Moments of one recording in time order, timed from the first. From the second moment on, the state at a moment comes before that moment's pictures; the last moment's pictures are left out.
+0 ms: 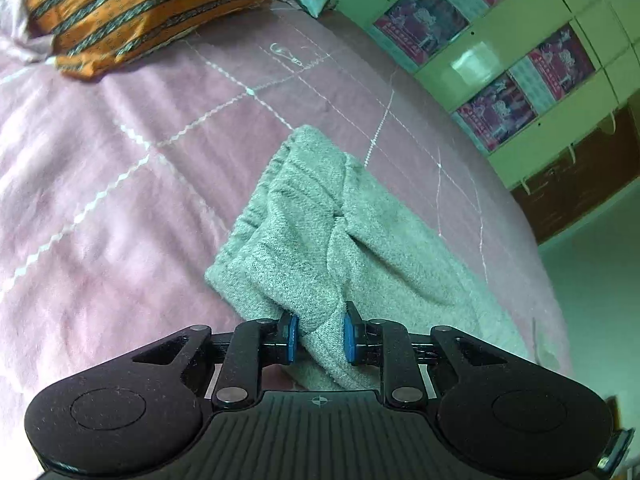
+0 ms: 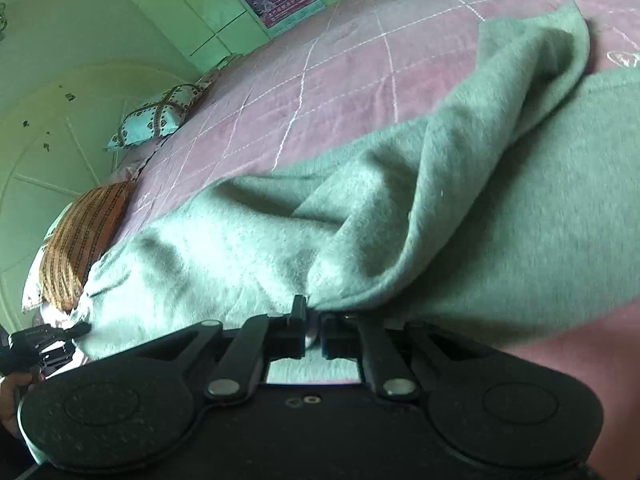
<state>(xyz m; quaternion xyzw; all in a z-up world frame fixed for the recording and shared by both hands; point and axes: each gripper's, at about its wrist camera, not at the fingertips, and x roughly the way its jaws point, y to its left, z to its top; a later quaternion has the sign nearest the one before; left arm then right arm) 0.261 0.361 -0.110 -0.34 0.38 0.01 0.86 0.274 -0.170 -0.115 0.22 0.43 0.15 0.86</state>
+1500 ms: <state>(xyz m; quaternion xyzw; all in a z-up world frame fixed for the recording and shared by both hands) 0.230 0.137 -0.100 -0.01 0.38 0.08 0.92 0.217 -0.250 -0.088 0.11 0.40 -0.04 0.91</state>
